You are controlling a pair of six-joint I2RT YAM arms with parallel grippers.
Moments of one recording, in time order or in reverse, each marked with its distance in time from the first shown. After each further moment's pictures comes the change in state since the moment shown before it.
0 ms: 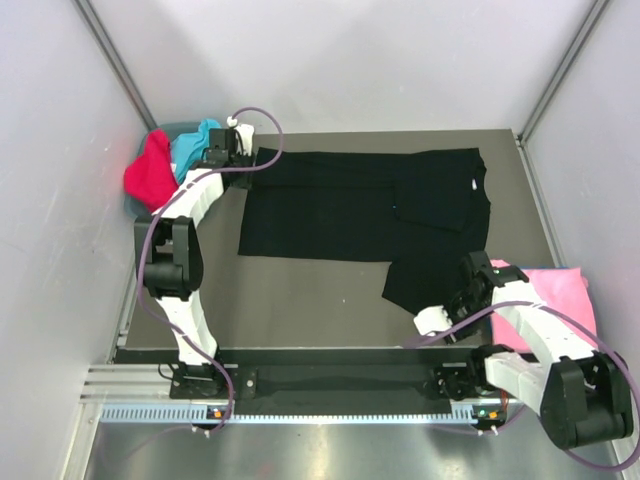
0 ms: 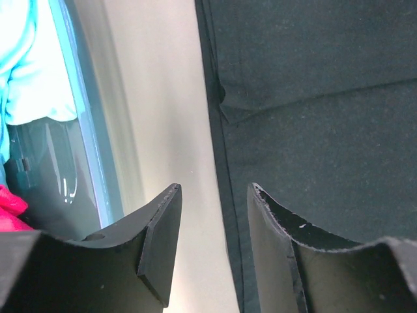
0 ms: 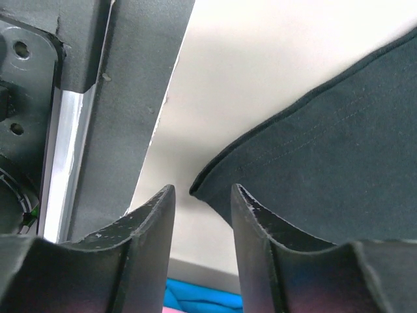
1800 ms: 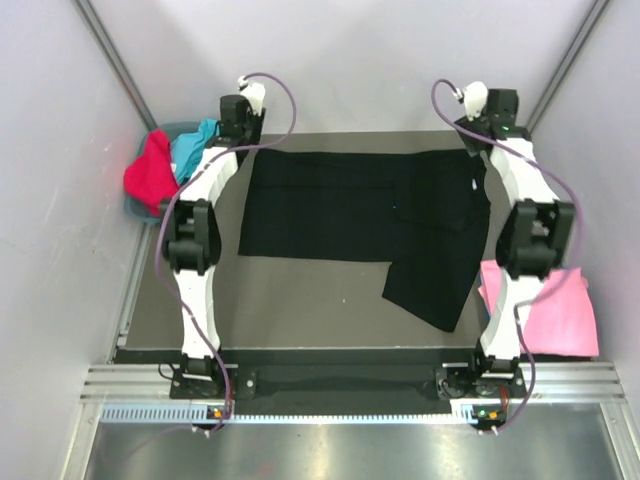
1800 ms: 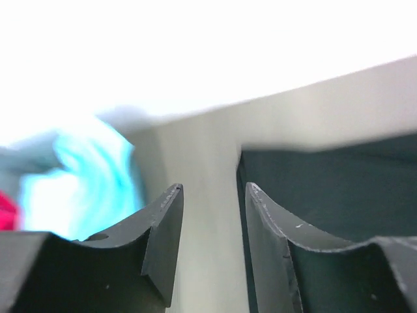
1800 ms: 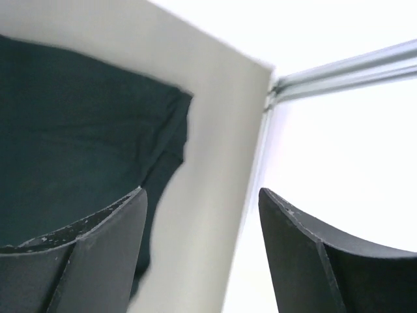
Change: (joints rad) left arm -0.021 0.385 0.490 0.186 -0.077 0.097; right arm -0.216 1.162 1.457 0.661 0.521 1.204
